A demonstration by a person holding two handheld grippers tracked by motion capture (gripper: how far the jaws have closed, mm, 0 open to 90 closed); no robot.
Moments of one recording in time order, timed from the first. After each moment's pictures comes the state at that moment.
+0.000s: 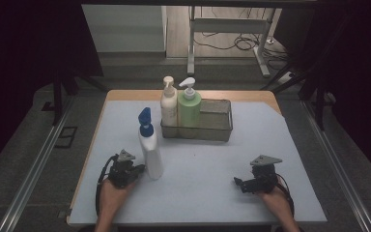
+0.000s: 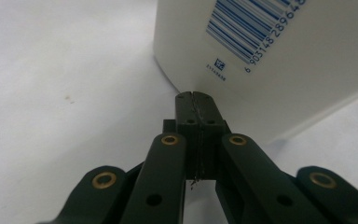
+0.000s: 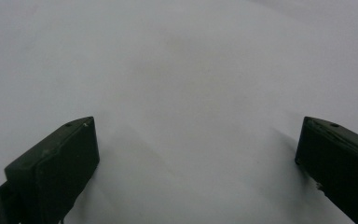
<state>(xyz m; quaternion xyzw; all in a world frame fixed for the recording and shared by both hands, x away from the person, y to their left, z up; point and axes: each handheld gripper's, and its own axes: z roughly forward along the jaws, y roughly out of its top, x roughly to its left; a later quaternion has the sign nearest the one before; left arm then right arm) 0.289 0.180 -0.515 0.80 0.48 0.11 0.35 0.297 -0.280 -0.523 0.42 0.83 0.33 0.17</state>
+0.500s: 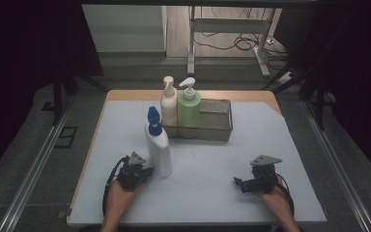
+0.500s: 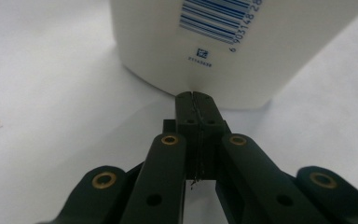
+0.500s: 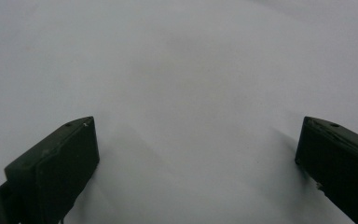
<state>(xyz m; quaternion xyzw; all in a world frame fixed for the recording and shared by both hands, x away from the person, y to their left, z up) 0.285 0.154 -0.514 0.82 0.44 0.10 0.35 0.297 -0.280 -0.523 0.42 0.83 0.33 0.17</state>
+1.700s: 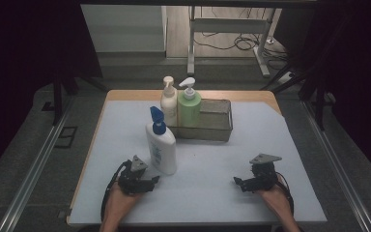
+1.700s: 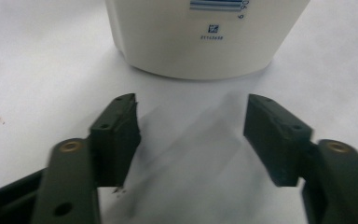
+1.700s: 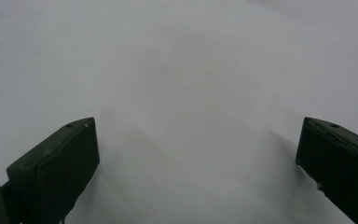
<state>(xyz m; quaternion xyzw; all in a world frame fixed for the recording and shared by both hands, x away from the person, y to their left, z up) 0.270 0.151 -0.513 0.83 0.43 0.14 0.33 0.299 -0.278 -0.516 0.42 0.83 0.33 0.15</state>
